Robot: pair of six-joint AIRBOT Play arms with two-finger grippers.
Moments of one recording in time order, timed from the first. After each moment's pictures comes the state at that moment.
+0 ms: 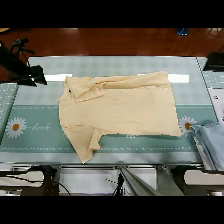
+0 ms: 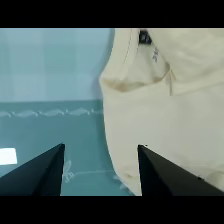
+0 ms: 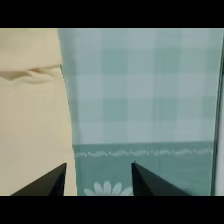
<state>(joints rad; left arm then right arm) 0.14 -1.52 1.60 1.36 -1.61 -1.47 -0.31 -1.51 1.80 -1.46 1.59 1.39</state>
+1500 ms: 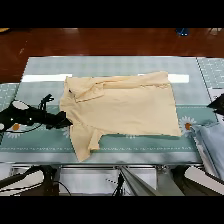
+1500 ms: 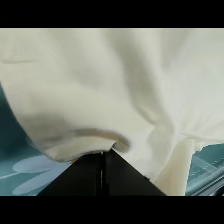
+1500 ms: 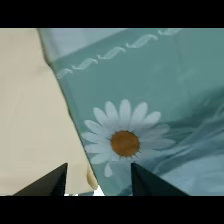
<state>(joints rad) 0.20 -1.32 0.60 0.87 -1.09 -1.18 -0.75 -1.22 1.09 -1.20 1.46 1.26</state>
